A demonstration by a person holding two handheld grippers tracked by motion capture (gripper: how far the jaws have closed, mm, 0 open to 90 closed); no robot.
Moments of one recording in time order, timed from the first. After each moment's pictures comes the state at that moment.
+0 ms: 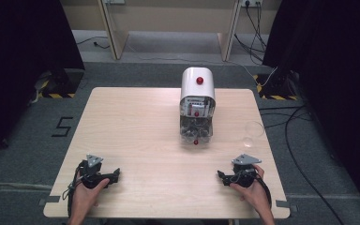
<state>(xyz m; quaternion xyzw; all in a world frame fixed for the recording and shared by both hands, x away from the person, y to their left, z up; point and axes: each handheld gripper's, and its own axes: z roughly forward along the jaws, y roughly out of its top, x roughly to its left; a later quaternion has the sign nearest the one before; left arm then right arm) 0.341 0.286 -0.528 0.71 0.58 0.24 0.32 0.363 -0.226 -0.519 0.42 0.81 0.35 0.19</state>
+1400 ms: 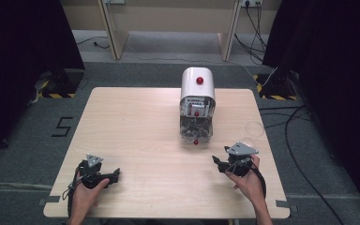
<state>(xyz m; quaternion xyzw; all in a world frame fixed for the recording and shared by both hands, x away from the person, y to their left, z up) 0.341 0.286 -0.528 0.71 0.58 0.24 0.32 0.377 -0.200 -0.471 0.37 0.80 0.40 0.24</state>
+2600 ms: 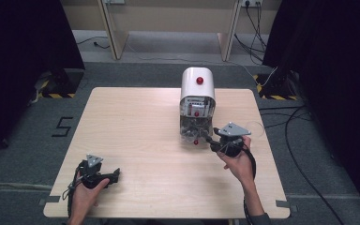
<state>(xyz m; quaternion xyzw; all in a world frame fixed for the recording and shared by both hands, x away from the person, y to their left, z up) 0.341 0.286 -0.528 0.71 0.58 0.24 0.32 0.416 -0.170 -0.430 0.35 0.79 0.44 0.26</state>
